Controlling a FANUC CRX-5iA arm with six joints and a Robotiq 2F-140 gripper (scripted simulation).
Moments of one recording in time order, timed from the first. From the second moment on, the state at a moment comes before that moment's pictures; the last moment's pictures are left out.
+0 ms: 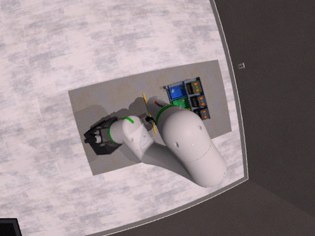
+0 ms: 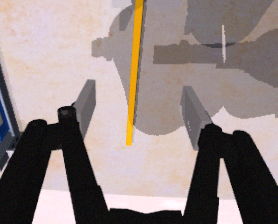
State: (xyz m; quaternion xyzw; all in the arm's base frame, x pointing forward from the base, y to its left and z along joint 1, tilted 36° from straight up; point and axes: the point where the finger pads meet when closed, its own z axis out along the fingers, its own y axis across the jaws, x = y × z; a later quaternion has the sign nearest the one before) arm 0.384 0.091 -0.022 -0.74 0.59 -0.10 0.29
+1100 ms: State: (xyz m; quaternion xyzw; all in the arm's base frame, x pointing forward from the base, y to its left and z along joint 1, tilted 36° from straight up) arm 0.388 0.092 -0.026 -0.74 0.60 -0.10 0.28
